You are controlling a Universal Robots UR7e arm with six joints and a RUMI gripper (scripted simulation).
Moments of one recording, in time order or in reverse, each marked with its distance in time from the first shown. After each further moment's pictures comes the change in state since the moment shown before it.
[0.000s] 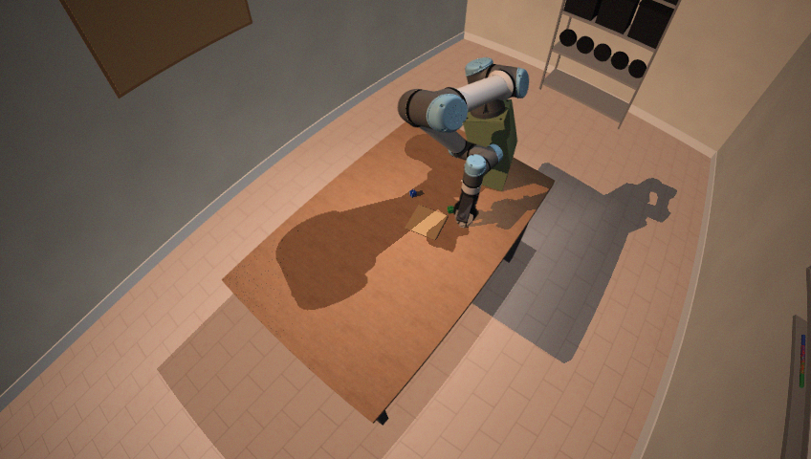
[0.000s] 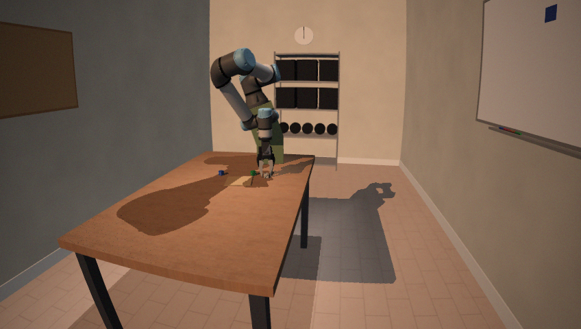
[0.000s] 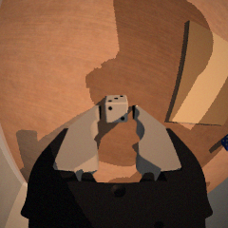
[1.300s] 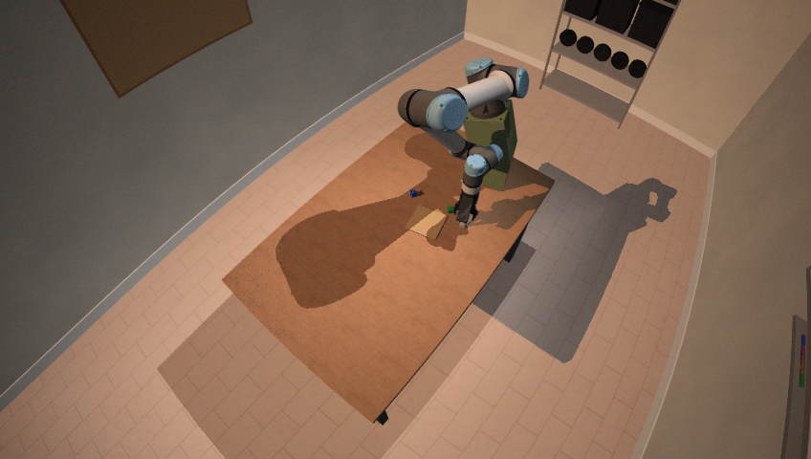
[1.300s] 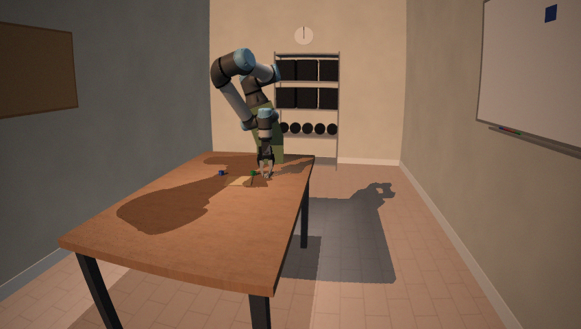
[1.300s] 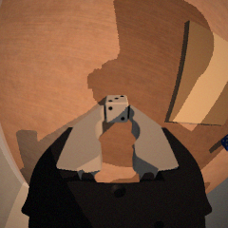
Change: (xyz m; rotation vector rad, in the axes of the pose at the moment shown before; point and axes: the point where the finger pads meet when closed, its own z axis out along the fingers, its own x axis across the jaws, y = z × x) arm 0.000 0.000 0.000 0.000 0.000 0.000
